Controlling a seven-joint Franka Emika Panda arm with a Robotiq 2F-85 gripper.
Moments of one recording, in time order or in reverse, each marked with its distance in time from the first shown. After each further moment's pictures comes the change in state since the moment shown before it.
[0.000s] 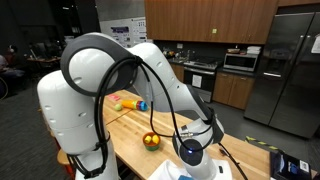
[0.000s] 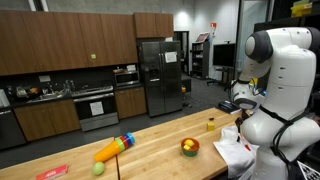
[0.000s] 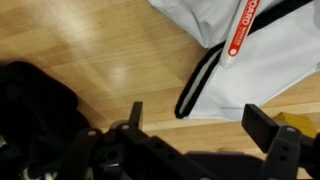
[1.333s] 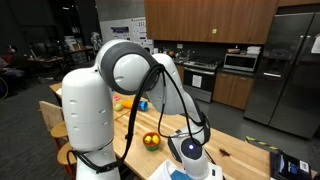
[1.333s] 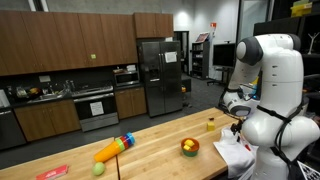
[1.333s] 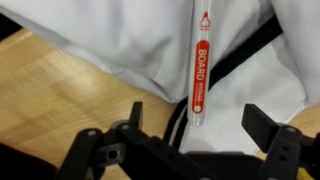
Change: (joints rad) arm 0.055 0.152 0.061 -0.008 -0.165 0.052 0.434
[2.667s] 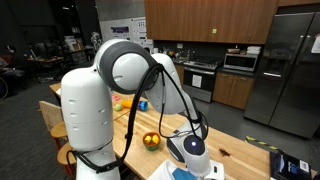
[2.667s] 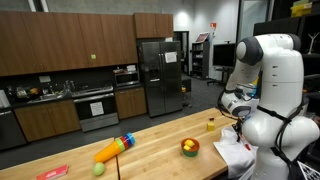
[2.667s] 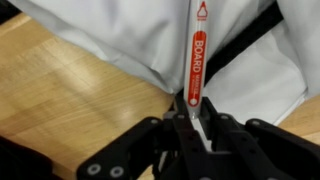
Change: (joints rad) arm 0.014 -0.007 -0.007 -0.015 -0.192 0.004 0.184
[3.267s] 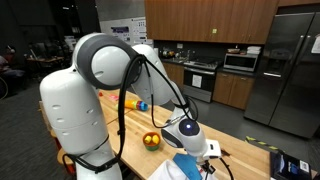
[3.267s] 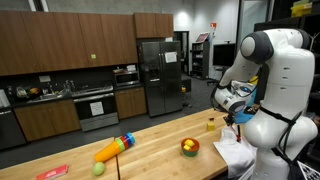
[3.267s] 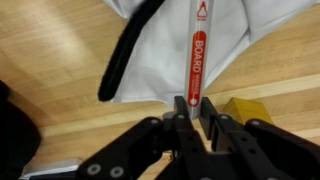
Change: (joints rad) arm 0.059 -0.100 0.020 -0.032 -0.139 0.006 0.115
